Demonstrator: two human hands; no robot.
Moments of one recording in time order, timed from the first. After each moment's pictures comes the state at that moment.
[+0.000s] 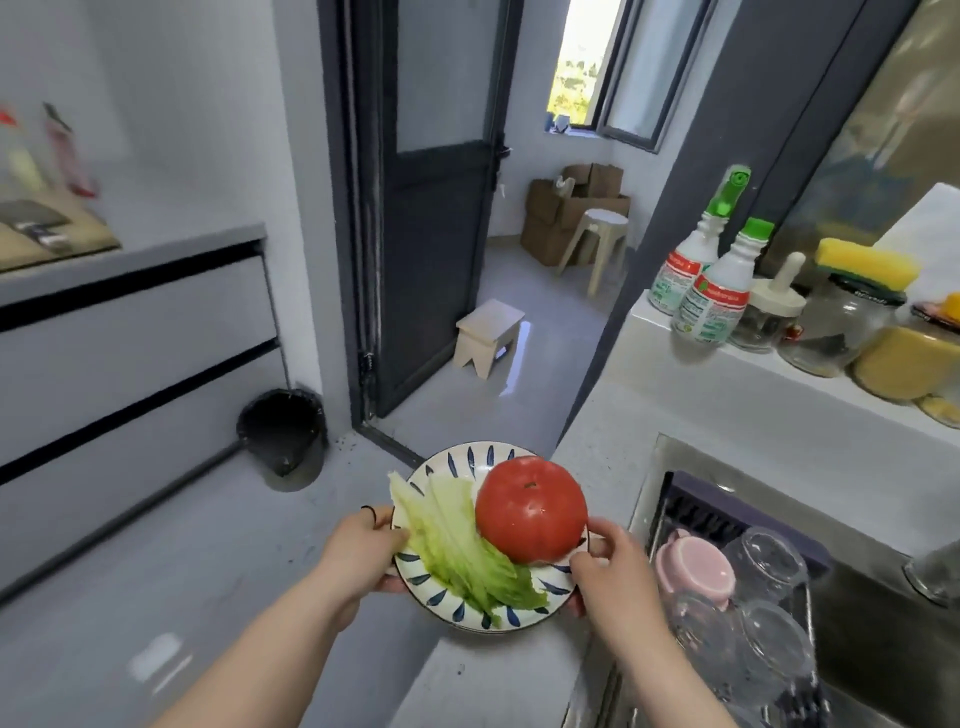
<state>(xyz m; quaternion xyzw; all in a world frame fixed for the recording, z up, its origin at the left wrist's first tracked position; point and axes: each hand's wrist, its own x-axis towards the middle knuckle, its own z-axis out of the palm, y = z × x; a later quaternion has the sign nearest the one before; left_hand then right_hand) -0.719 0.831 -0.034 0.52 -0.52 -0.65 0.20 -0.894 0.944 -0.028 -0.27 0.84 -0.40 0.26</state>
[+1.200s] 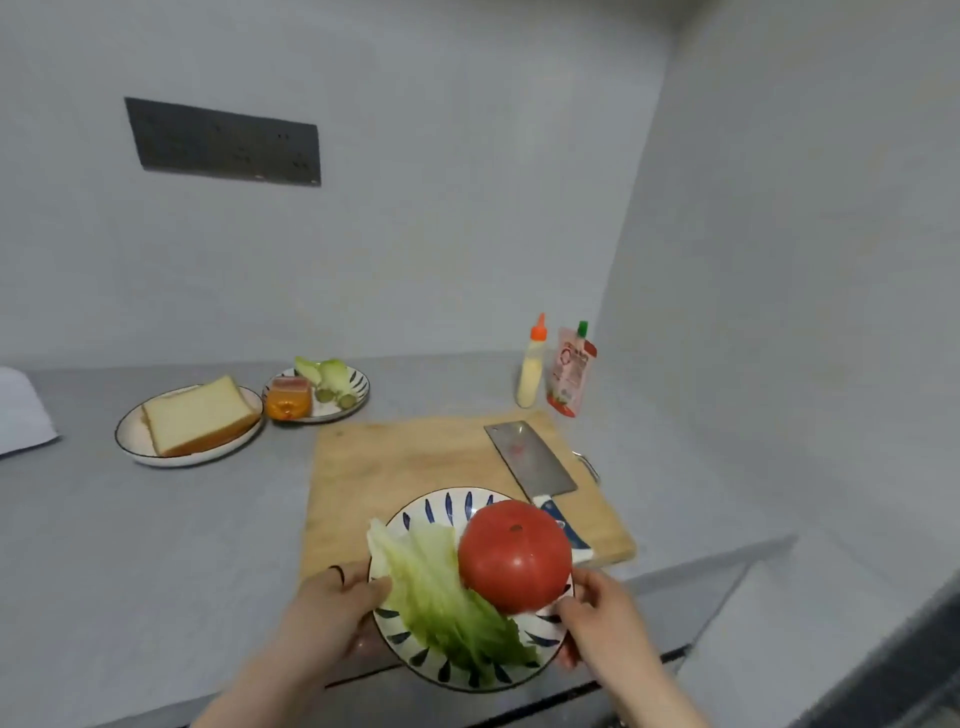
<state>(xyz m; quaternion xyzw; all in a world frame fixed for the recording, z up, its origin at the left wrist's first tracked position) -0.213 0.243 -0.010 0.64 -0.32 -0.50 0.48 -0.429 0.190 -0.007 -0.55 0.62 -0.30 0.48</state>
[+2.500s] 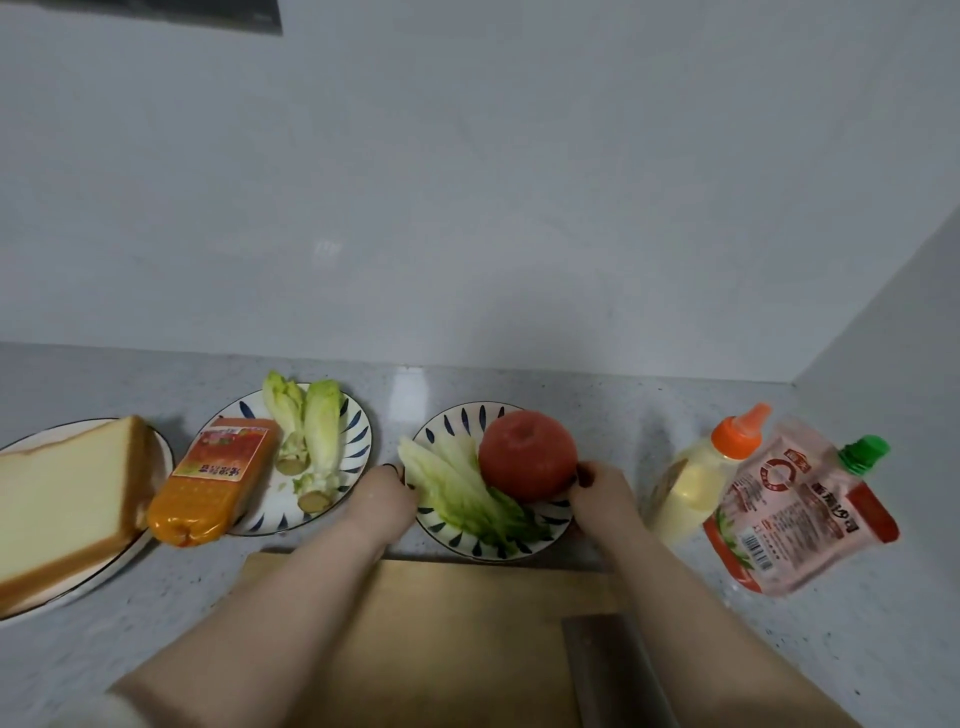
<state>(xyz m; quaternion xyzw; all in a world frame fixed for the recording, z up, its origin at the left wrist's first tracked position) -0.101 -0.168 -0.057 0.85 -0.36 -0.31 0.22 -0.275 -0.263 -0.061 -0.68 0.60 -0.14 0.40</state>
